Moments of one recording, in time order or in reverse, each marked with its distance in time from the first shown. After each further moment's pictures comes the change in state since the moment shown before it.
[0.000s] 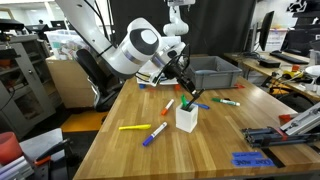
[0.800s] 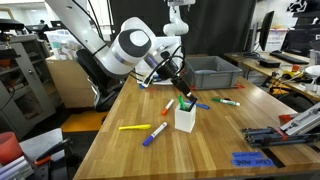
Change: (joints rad) arm 0.107 0.000 -0.057 -0.080 0.148 -0.006 -0.064
